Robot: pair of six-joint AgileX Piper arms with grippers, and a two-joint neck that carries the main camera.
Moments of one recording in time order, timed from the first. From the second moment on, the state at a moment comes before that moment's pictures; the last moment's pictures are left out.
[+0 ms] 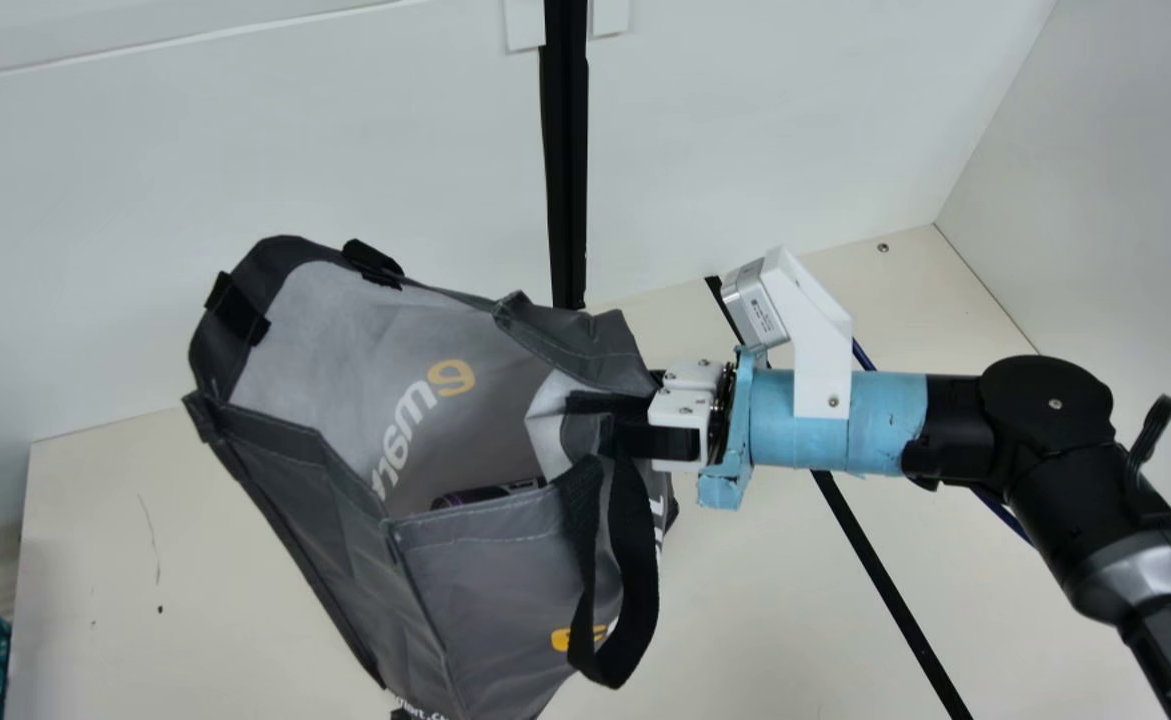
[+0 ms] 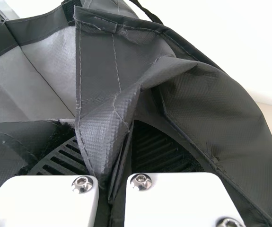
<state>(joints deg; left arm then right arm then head) -9.6 65.9 -83.6 9.3 60.0 12.4 -13.2 78.0 -61.4 79.8 70.0 -70.7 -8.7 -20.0</state>
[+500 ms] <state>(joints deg) -5.5 53.1 -70.1 10.8 56.0 3.6 -13.2 78.0 -61.4 79.8 70.0 -70.7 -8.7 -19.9</state>
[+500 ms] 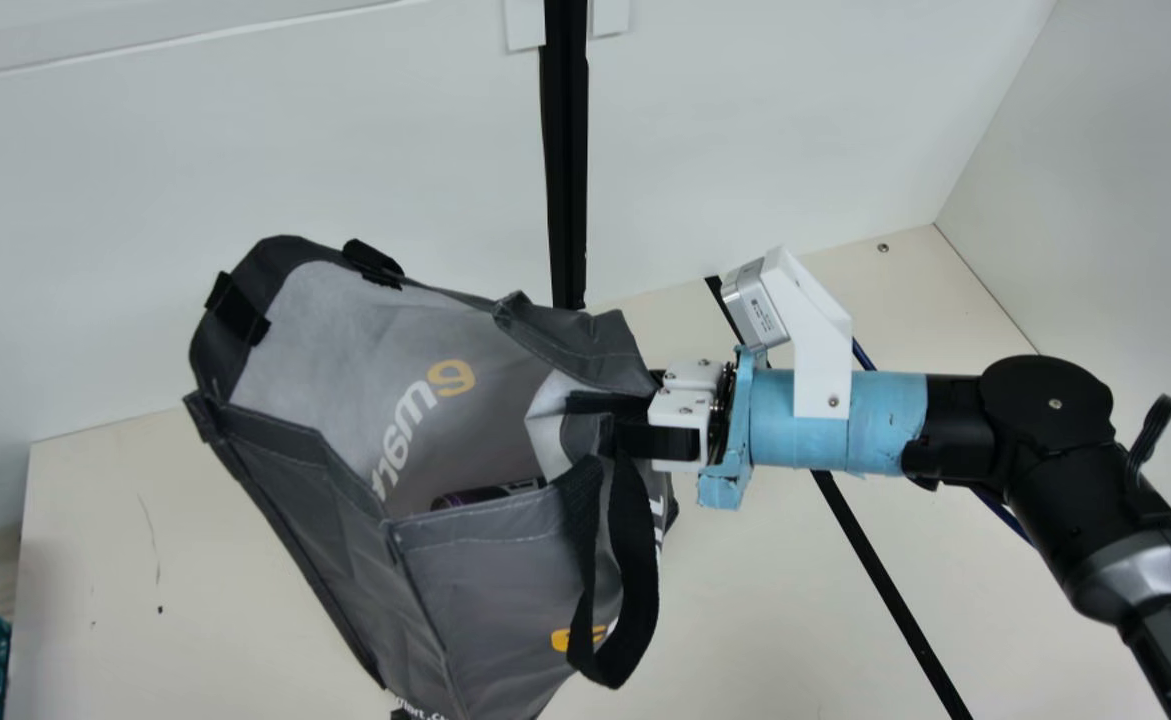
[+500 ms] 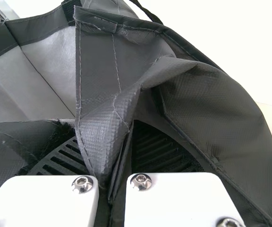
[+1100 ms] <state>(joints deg) -5.5 52.3 -69.1 10.8 56.0 3.4 -13.3 76.3 -61.3 78.9 70.1 -68.9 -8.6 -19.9</state>
